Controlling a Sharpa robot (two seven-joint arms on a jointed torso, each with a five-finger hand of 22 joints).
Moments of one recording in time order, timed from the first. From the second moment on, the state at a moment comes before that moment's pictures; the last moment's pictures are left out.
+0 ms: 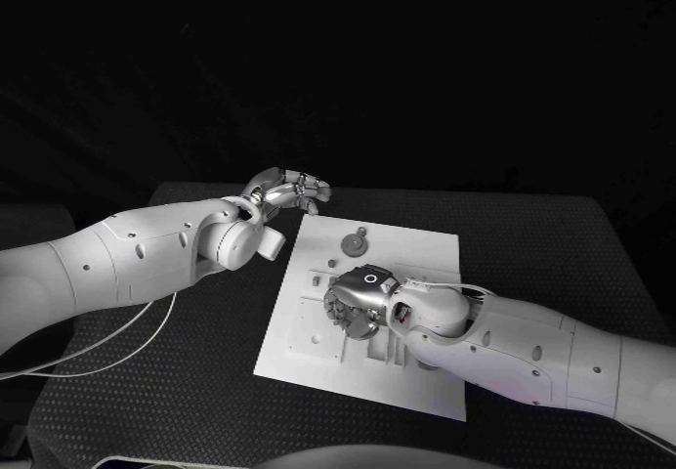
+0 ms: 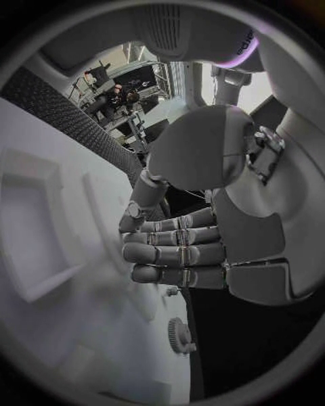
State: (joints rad) left arm 1.25 -0.75 -0.12 1.25 -0.21 -0.24 0.28; left_hand 1.07 -0.12 0.52 -0.25 0.06 0.88 0.17 0.26 0.55 1.14 0.11 0.16 0.27 0.99 0.02 0.89 0.38 0.03 0.80 -0.08 0.66 1.28; right arm 1.08 -0.41 -0.16 1.32 -1.81 -0.27 0.00; right_hand 1.14 -0.17 0.88 -0.29 0.05 1.06 0.09 0.39 0.50 1.32 0.04 0.22 0.26 1.28 -0.05 0.64 0.80 0.25 0.96 0.07 0.87 0.98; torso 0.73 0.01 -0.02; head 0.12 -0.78
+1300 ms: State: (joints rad) left arm 1.25 -0.77 -0.12 1.25 -0.20 -0.24 0.28; left_hand 1.07 -0.12 0.53 -0.25 0.06 0.87 0.17 0.26 0.55 1.13 0.11 0.16 0.27 0.99 0.02 0.89 0.38 0.04 0.80 -0.08 0.66 1.28; right arm 1.09 -0.45 -0.19 1.36 -1.79 -0.31 -0.02; right_hand 1.11 -0.27 0.79 -0.29 0.09 0.88 0.18 0.27 0.46 1.14 0.11 0.11 0.23 1.23 0.00 0.60 0.82 0.25 0.91 0.10 0.87 1.00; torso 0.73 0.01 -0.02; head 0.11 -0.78
